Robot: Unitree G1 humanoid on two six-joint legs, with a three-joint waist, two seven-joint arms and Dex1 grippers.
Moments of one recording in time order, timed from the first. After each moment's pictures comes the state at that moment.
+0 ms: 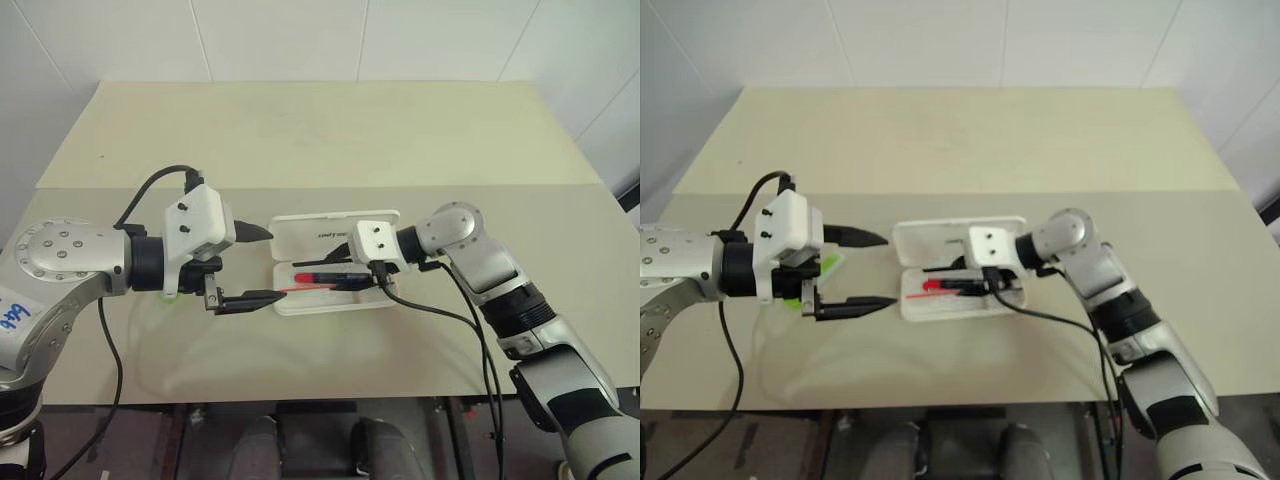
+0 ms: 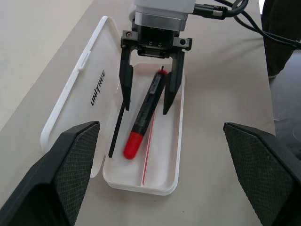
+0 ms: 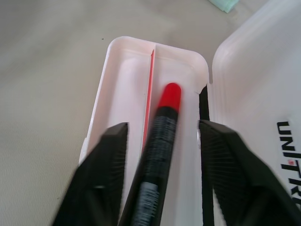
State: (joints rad) left arm -0.49 1.00 0.14 -0.62 -0.66 0.89 -0.89; right arm -0.87 -0.50 0.39 0.26 0.04 0.07 1.33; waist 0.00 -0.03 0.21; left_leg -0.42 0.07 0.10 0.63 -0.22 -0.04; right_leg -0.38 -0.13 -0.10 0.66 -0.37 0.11
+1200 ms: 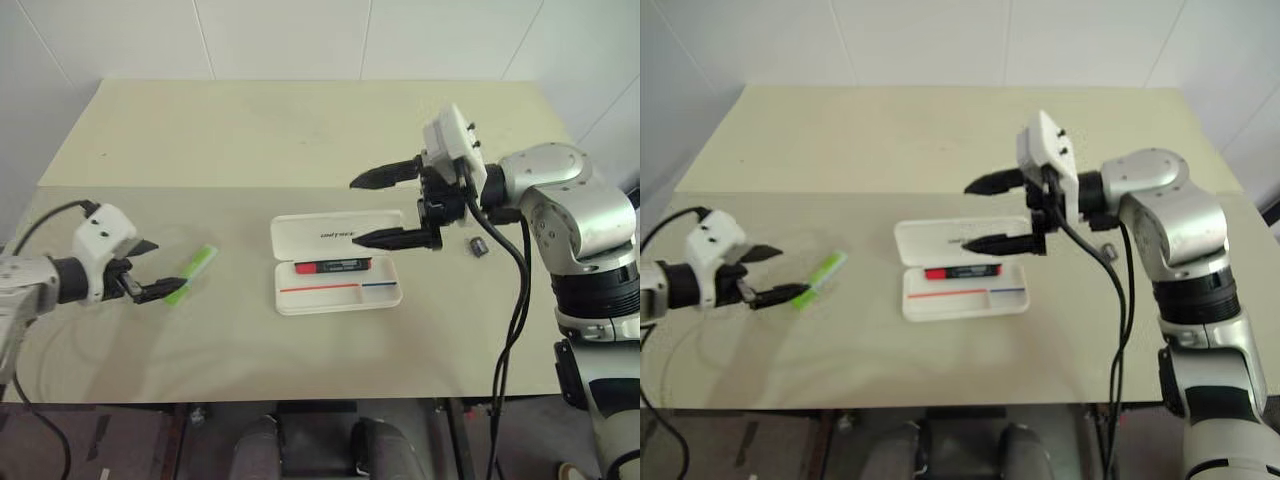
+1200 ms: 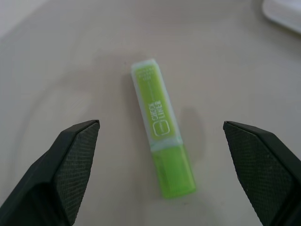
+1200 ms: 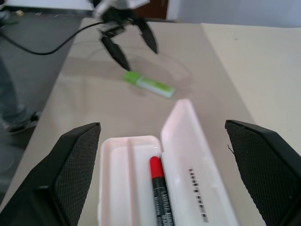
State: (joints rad) left arm -0.24 1.07 0.20 -0.12 -0.34 0.66 -0.86; right arm -0.95 -0.68 0.12 -0.06 0.48 0.59 1.32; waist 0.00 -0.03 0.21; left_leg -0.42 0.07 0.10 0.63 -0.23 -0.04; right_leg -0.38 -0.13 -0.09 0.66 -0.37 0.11
